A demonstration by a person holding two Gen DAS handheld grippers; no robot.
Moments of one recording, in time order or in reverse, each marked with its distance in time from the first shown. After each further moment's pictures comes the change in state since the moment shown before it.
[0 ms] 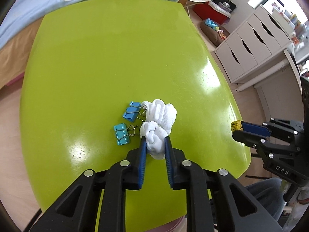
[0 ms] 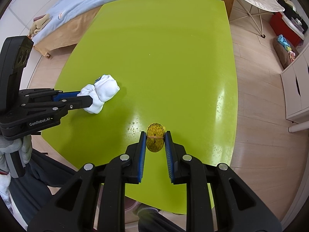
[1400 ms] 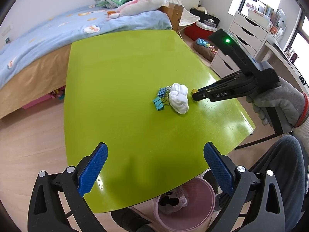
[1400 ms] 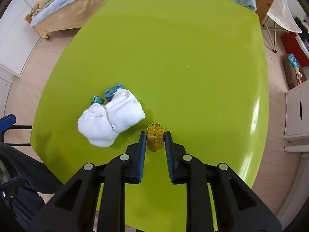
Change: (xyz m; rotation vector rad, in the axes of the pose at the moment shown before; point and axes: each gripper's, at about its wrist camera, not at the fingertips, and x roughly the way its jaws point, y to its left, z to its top) left arm -0.086 0.035 -0.102 0.148 -0.258 0.074; right arm 0.046 0.053 0.038 -0.102 0.061 -0.049
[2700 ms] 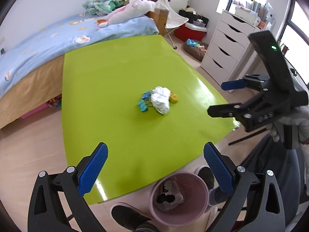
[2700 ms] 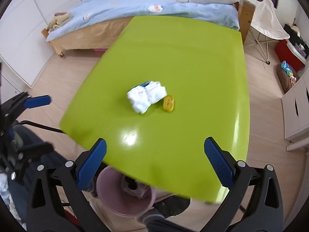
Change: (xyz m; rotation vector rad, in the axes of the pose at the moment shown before) left arm -0.027 -0.023 -0.005 0.058 -0.024 -0.019; right arm -0.068 0.020 -0.058 -0.024 -0.181 0.018
